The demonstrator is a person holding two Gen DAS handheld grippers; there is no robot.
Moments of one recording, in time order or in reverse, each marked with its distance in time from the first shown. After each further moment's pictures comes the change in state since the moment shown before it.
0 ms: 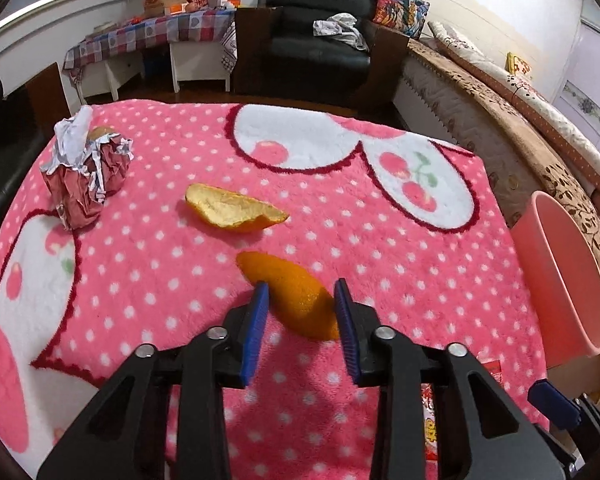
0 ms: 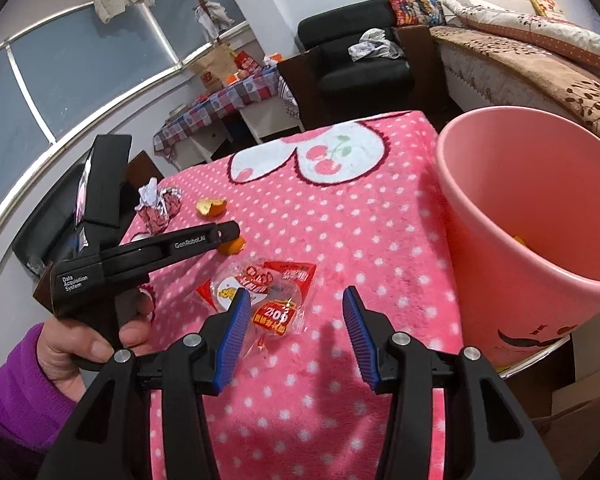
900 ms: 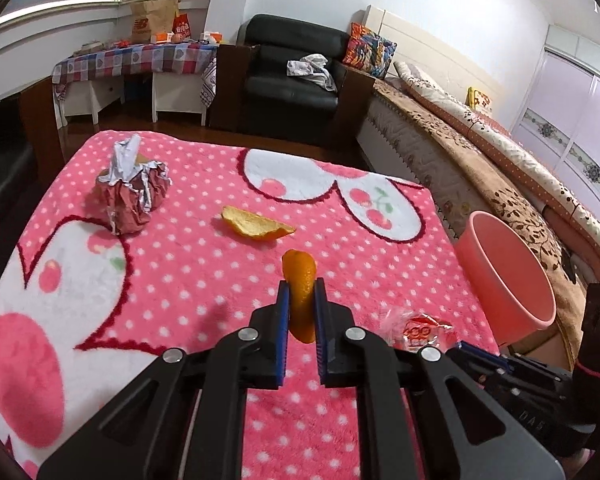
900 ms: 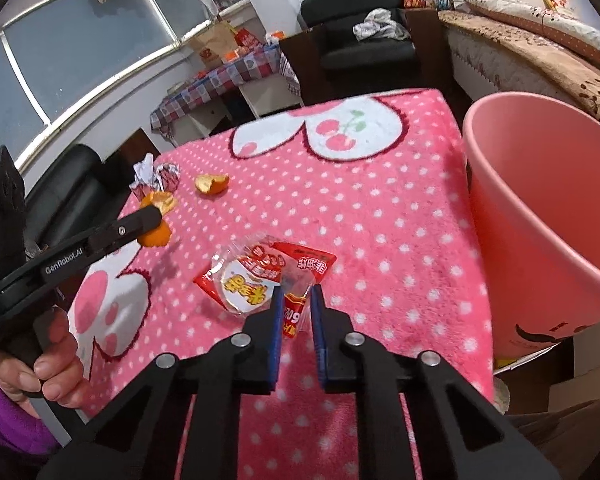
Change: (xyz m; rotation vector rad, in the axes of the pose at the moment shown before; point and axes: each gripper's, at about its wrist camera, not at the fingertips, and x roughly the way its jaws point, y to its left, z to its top) left arm -0.075 0.034 -0.019 -0.001 -0.142 -0.149; right arm 0.015 0.008 0.003 -0.004 0.050 -0.010
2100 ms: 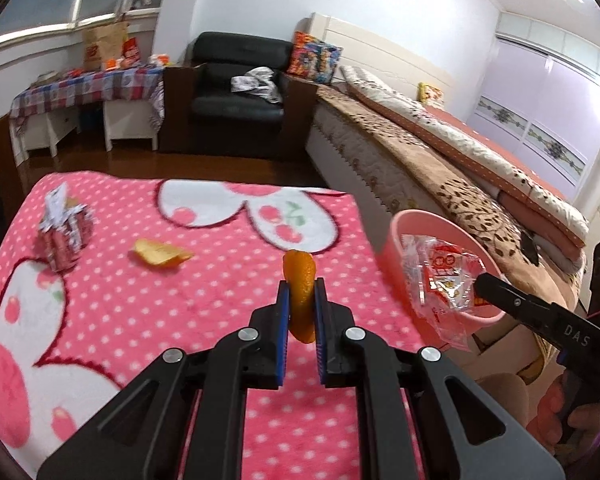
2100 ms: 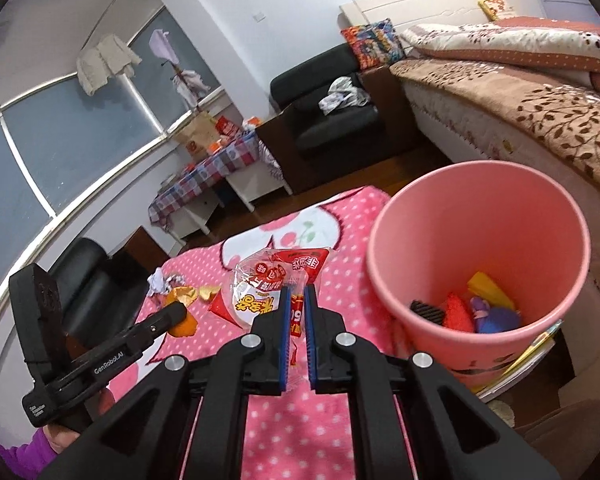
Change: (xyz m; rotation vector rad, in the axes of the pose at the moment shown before) left arm -0.012 -0.080 0.007 0.127 -0.042 -0.140; right arm -0.105 -0.057 0.024 0.170 -0.282 0.004
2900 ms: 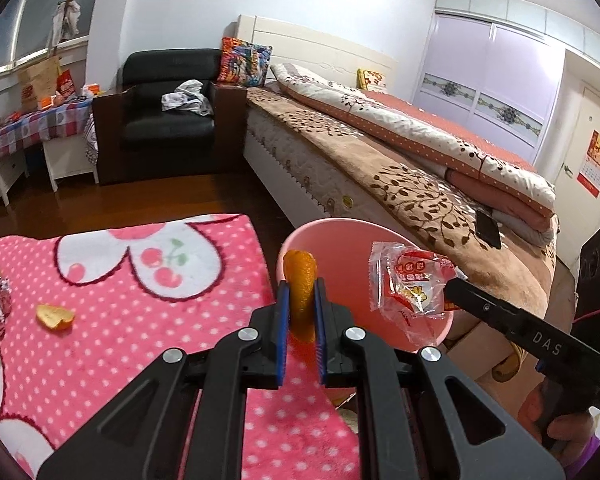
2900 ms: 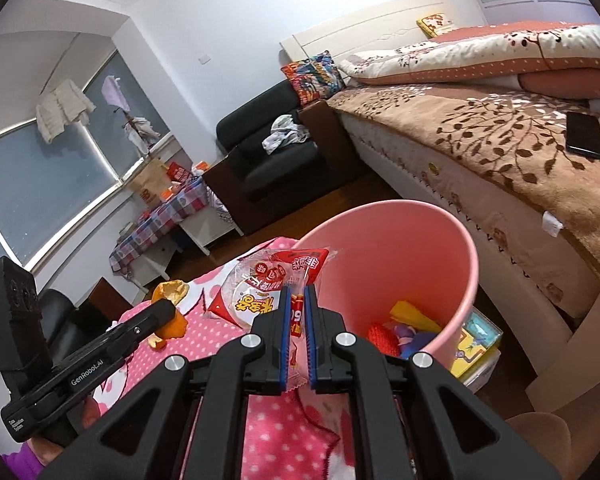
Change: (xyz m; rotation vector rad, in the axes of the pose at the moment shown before) left arm 0.043 -0.099 0.024 0.159 0.001 -0.130; right arm -0.043 -0.073 0.018 0.108 -0.124 -0.145
